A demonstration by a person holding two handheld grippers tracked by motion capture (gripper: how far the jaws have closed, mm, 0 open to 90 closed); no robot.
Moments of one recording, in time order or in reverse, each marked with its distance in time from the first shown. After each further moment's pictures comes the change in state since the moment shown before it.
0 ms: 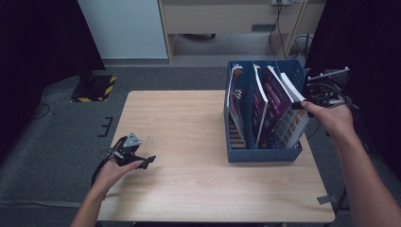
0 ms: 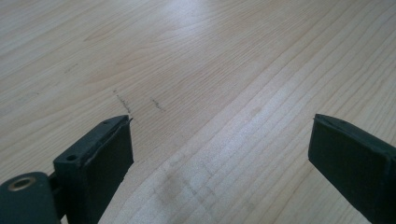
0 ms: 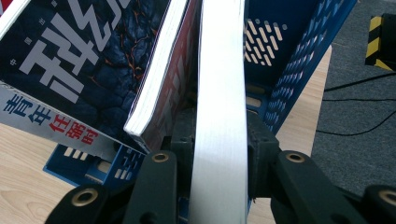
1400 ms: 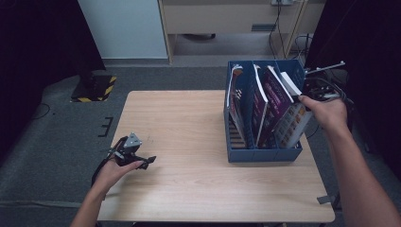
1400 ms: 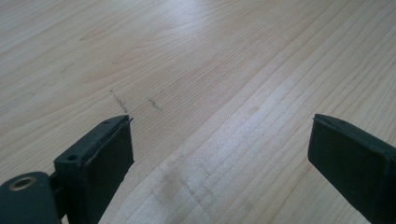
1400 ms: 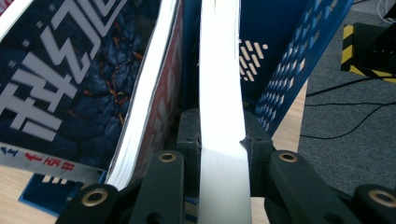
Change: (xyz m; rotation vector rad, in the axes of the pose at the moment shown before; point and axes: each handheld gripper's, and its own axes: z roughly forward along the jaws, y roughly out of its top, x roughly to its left) left arm 0.000 0.000 0.001 0.002 -0.004 -0.002; right arm 0.001 0.016 0.008 -0.025 -0.075 0.012
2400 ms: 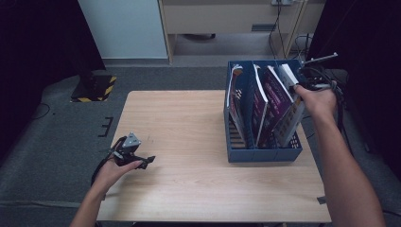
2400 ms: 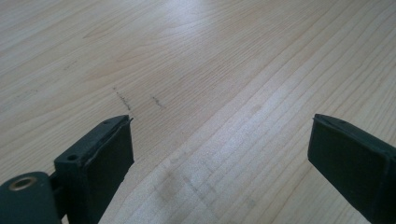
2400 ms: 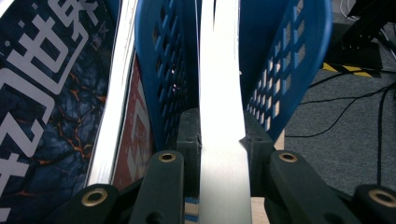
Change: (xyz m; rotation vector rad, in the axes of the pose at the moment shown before) left arm 0.002 -0.002 -0.001 -0.003 0.000 -0.006; right arm -0.003 0.029 0.023 -0.016 -0.098 0.079
